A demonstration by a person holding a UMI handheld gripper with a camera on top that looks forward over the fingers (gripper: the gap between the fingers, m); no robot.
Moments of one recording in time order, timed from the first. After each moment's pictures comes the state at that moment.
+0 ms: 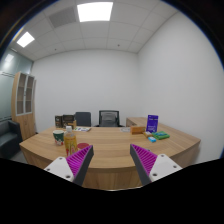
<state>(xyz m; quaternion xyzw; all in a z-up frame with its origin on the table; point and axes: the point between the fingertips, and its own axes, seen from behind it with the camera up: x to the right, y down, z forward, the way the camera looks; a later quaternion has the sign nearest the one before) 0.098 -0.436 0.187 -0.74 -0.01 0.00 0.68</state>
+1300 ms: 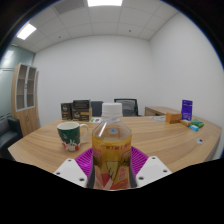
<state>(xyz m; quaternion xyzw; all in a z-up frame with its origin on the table) -0.126 -0.196 0.068 -0.76 -0.03 0.03 0.65</state>
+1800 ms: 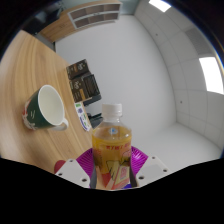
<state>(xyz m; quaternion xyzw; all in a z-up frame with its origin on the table) -0.144 -0.072 0.181 -0.60 -0.39 -0.42 0.56</state>
